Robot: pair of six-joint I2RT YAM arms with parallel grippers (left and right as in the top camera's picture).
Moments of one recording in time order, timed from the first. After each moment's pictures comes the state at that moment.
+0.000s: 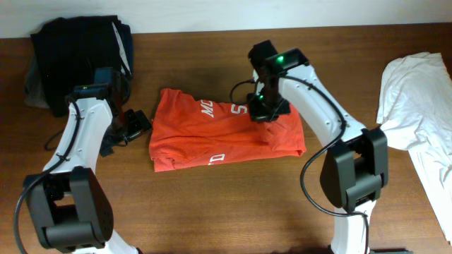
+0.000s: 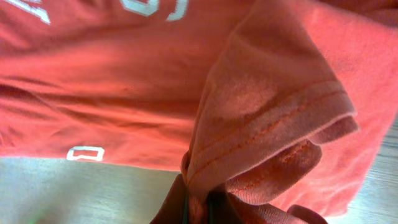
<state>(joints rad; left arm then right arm) 0.07 1.82 1.40 -1.11 -0.06 -0.48 0.38 2.10 1.86 -1.27 -0.13 0.28</state>
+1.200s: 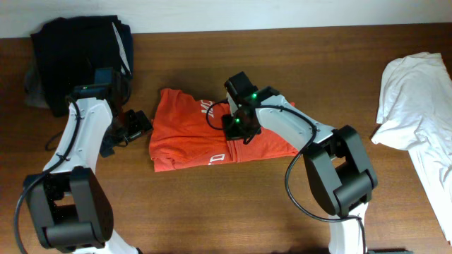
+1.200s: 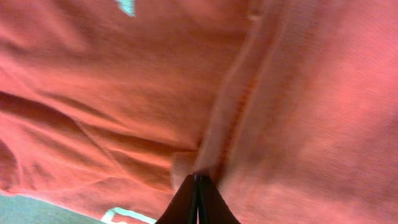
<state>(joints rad) 0.07 1.82 1.40 -1.11 -0.05 -0.48 0.50 2.10 1.53 -0.77 -0.26 0.34</state>
